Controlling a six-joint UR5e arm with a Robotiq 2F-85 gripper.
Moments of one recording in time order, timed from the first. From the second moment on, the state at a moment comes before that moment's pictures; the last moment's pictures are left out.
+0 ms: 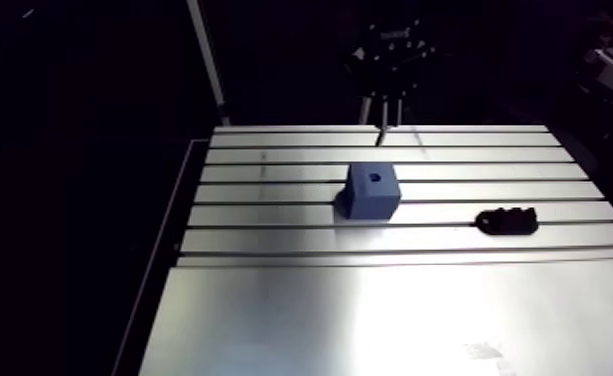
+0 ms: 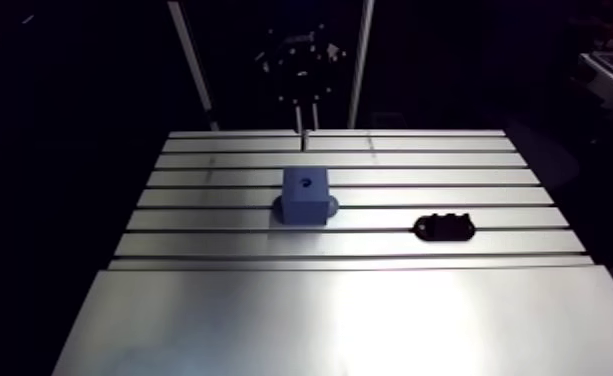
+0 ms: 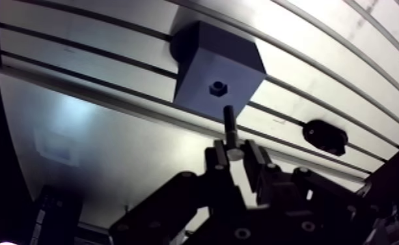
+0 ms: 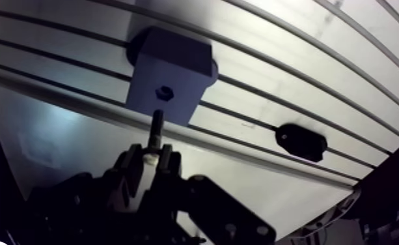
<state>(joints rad) -0.04 -1.14 1.44 -1.47 -1.69 -1.99</state>
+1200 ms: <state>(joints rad) -0.04 -1.11 1.49 -1.51 -1.70 -2.00</state>
